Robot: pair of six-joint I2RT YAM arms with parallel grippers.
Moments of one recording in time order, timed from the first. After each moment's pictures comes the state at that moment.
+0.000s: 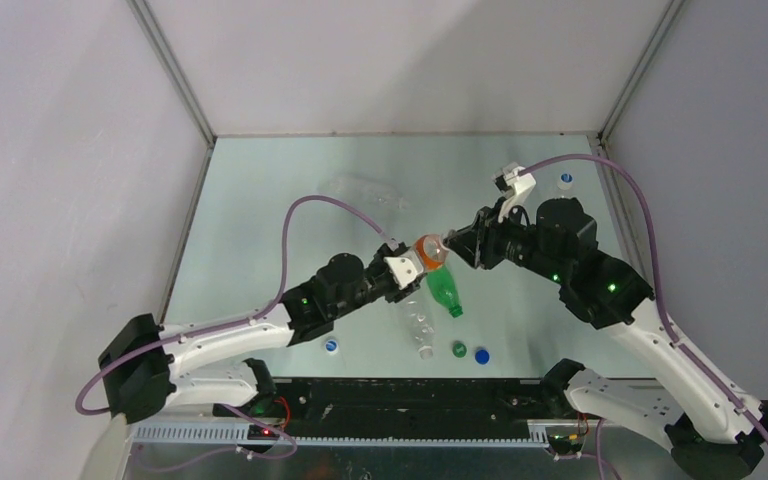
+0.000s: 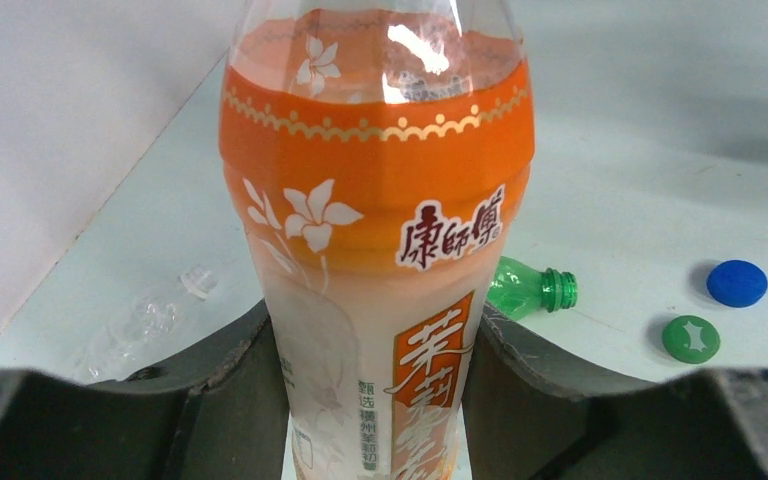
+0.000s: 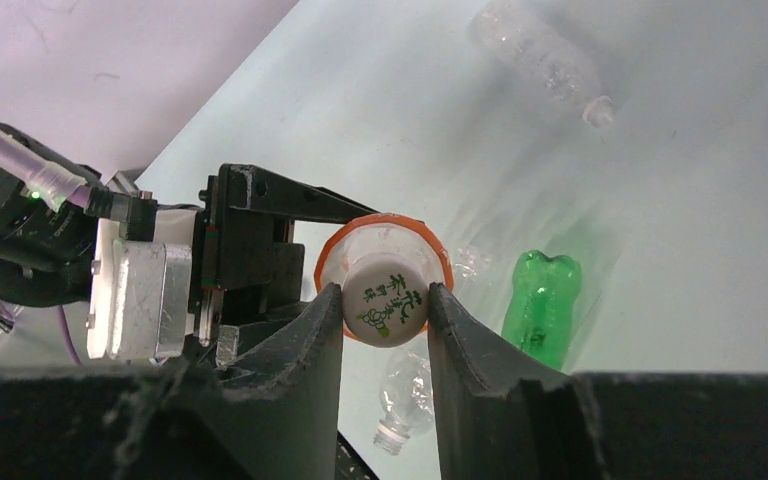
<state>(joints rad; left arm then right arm) -1.03 1.15 0.65 0.34 -0.03 0.31 0.71 0.91 1.11 -0.49 -0.17 0.32</state>
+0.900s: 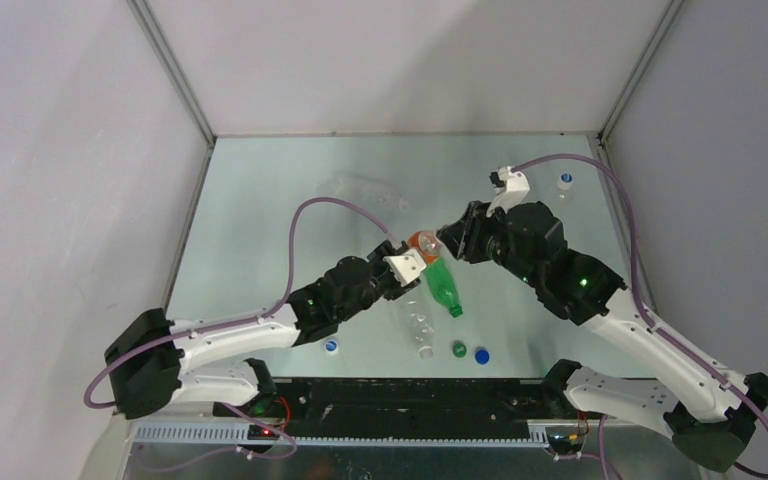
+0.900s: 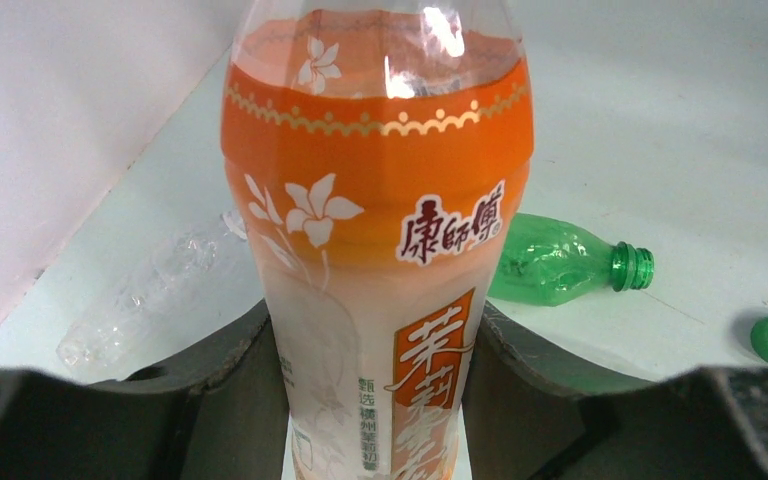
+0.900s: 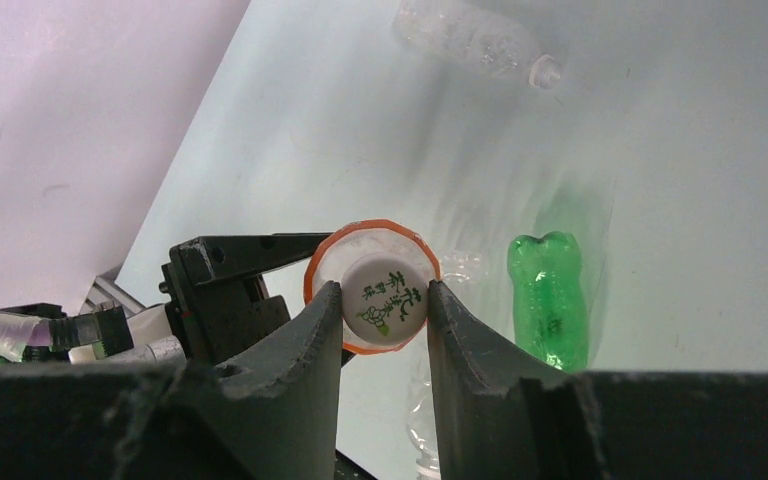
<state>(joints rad) -1.05 1.19 0.64 0.33 -0.20 0.32 0.81 0.99 1.07 -0.45 0.14 0.56</state>
